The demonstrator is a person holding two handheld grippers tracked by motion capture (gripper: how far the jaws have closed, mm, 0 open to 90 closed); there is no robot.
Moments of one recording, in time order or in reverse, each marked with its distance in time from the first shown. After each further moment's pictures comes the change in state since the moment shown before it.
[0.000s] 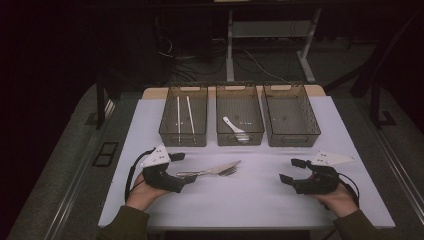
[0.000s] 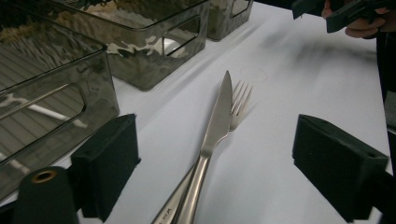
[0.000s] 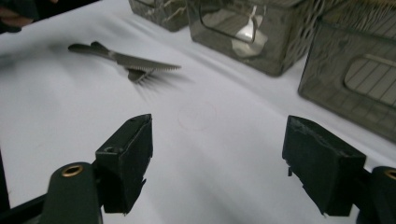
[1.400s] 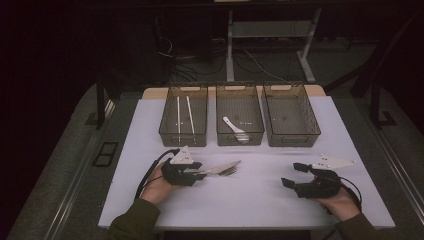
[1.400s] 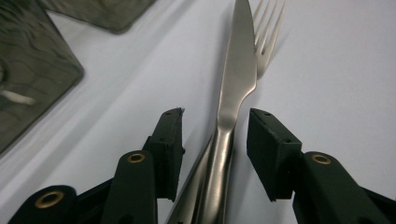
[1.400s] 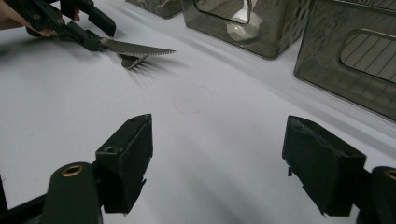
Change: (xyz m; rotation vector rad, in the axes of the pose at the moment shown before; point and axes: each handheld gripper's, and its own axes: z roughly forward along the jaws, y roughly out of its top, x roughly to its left) left arm 0.010 -0.013 0.058 0.271 -0.028 0.124; right arm 0.001 -0.010 -0.002 0.024 -0.024 0.015
